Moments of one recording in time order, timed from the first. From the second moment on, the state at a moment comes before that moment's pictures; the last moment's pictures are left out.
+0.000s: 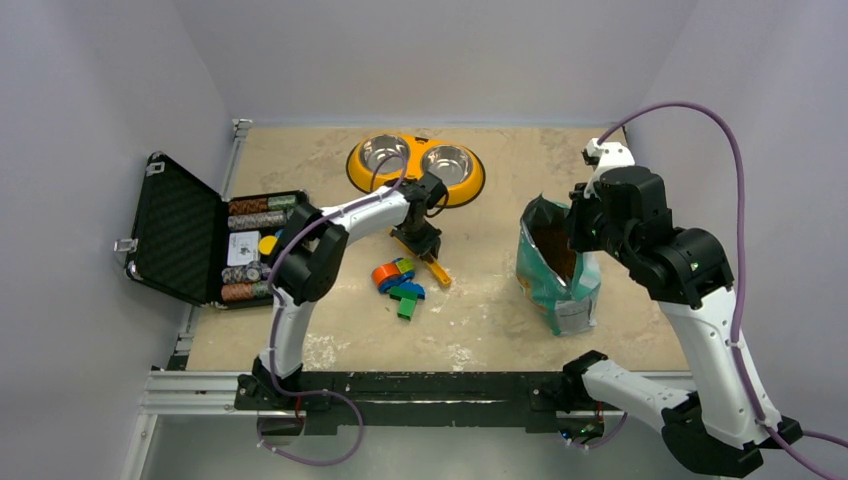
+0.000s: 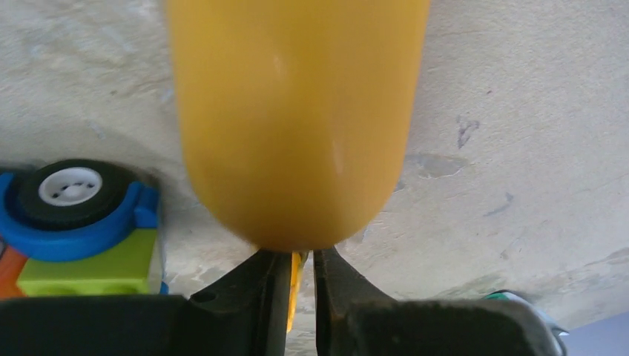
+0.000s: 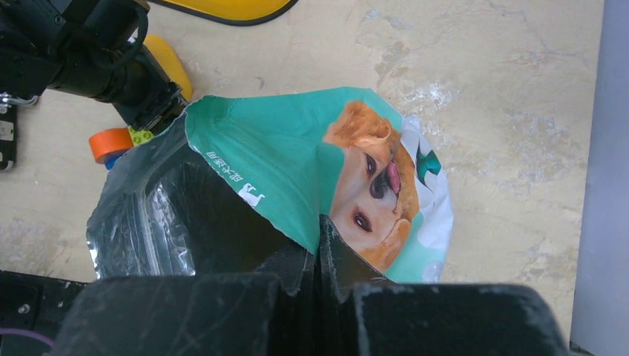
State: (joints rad) left arm -0.67 2.12 1.60 -0.86 0.02 -1.52; right arm 0.46 1.00 1.56 -1.21 0.24 0.28
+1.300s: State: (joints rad) left arm -0.60 2.34 1.35 0.37 1.15 -0.82; right arm 0.46 0.99 1.53 -1.17 0.29 0.24
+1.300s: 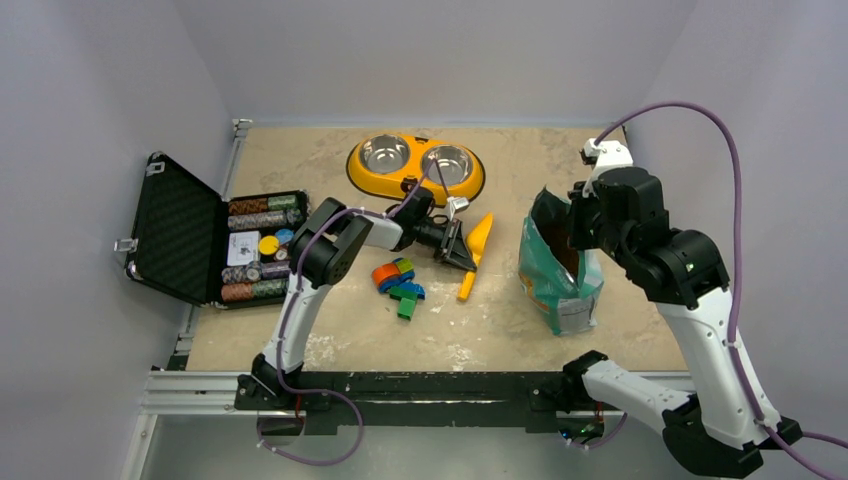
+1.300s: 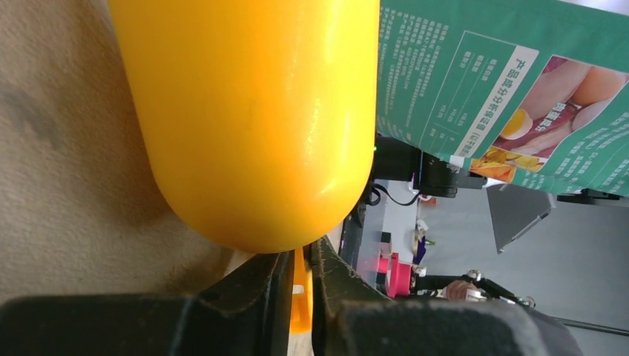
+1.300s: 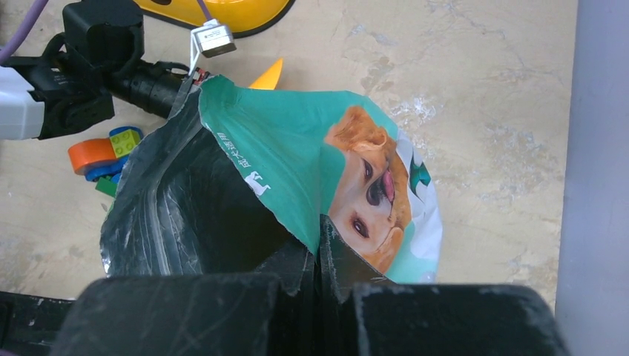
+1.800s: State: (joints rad) left arm -0.60 2.31 1.31 0.35 1.13 -0.75; right arm 0.47 0.97 1.51 -1.16 0.29 0.22
